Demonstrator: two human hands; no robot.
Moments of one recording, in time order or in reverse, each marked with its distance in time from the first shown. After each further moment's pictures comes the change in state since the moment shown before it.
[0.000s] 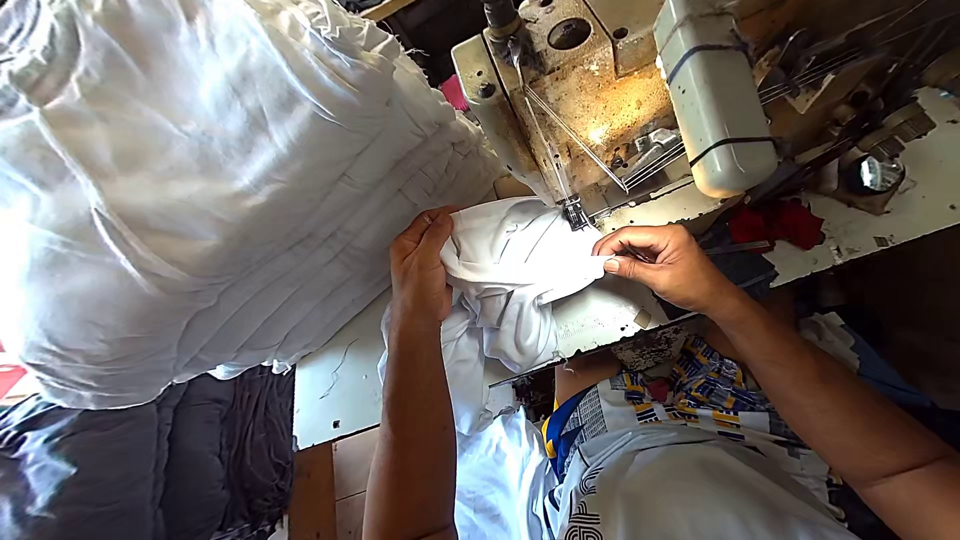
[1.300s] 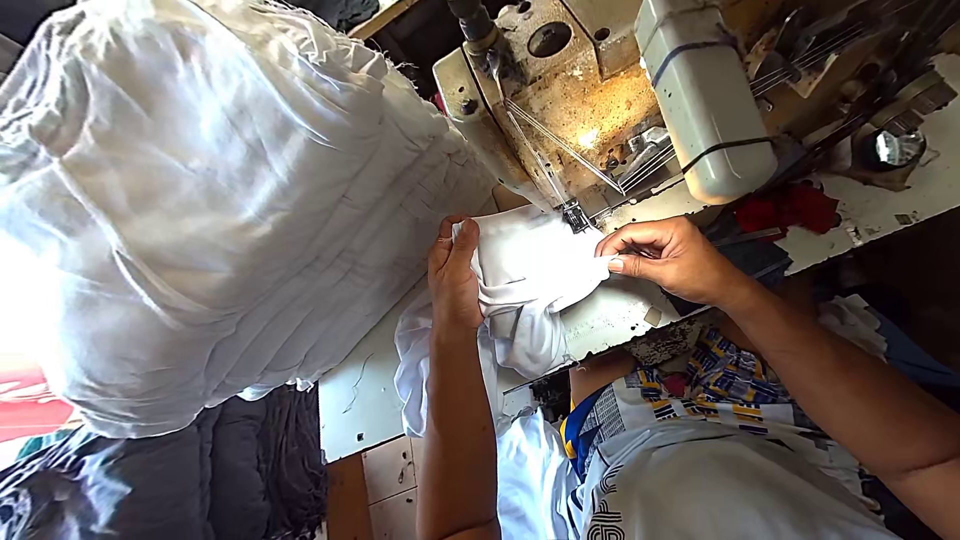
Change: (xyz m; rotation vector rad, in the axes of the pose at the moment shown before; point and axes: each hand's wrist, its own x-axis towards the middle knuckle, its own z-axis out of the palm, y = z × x) left_hand -0.010 -0.006 0.030 -0.093 -0.073 -0.001; right_hand 0.002 0.002 -0.001 0.083 0.007 0.013
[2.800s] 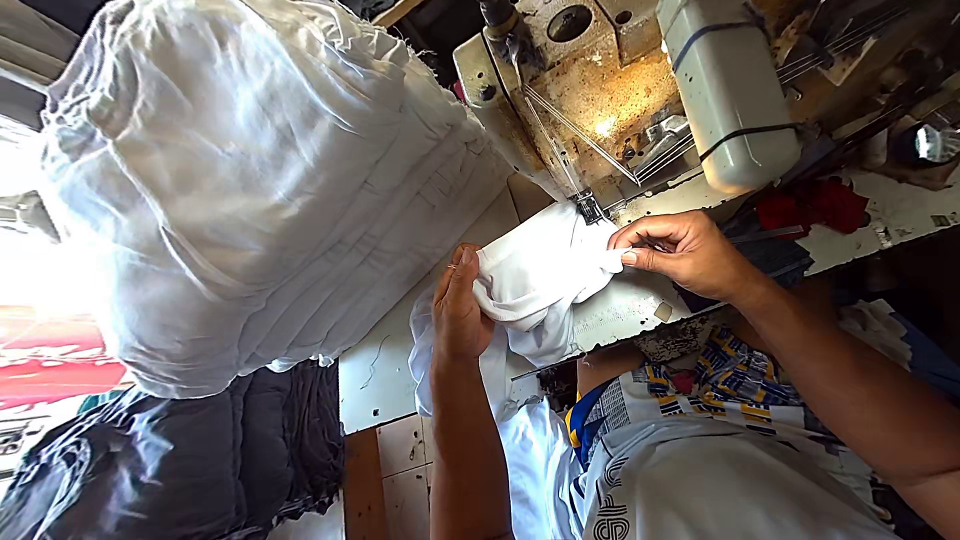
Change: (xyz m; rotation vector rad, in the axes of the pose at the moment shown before) left_hand -0.043 0.005 -0.015 -0.132 -0.040 -0.029; right_hand 0.002 0.002 -0.002 0.003 -0.015 -0.040
